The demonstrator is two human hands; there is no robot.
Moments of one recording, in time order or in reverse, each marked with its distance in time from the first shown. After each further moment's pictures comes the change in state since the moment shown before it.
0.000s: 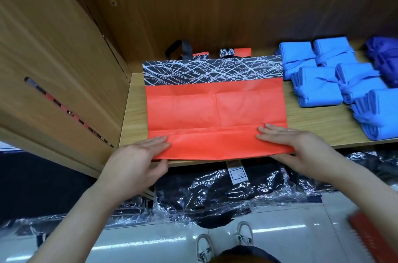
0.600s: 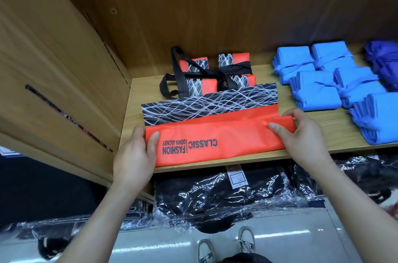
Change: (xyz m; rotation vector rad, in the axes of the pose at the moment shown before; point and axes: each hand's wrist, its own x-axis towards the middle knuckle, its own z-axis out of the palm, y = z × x) left_hand 0.022 0.017 0.015 -0.238 0.259 -0.494; right_hand 0.026 -0.009 0.007 0.182 0.563 0.512
